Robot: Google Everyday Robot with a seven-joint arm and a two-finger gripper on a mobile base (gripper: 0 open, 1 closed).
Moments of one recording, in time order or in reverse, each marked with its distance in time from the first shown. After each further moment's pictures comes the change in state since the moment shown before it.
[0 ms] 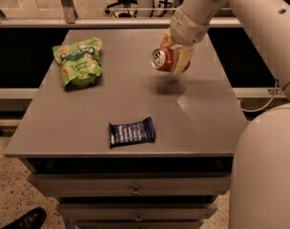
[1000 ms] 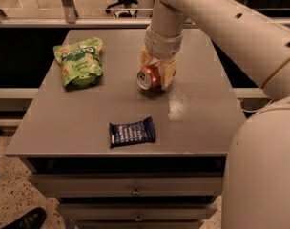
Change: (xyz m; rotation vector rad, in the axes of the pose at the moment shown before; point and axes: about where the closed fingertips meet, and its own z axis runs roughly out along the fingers) arm -0.037 0.005 0.049 -0.161 0.137 -0.276
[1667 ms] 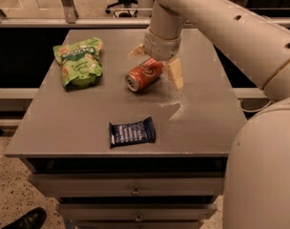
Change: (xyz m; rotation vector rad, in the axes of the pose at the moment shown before) arm 0.001 -0.002 0.006 0.013 0.003 -0.005
